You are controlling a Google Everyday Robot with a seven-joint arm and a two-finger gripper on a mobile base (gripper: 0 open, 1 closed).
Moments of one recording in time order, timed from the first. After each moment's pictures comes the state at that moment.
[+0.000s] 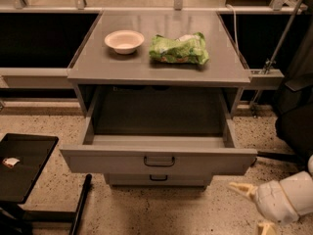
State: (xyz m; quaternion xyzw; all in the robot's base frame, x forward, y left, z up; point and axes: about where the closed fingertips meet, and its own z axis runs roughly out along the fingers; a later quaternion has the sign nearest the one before) arm 0.338 -0.222 0.633 -0.61 0.68 0.32 0.25
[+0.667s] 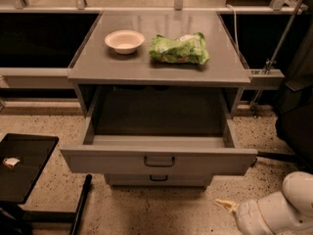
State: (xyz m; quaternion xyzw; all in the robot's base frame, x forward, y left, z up) arm 0.319 -0.182 0.563 -0.61 0.69 0.31 0.23
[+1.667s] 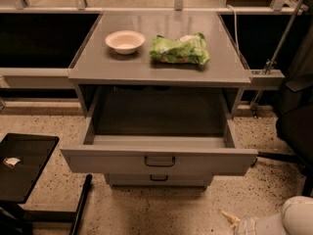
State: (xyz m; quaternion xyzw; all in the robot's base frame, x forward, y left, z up) arm 0.279 -0.174 0.577 -0.57 0.77 0.20 0.19
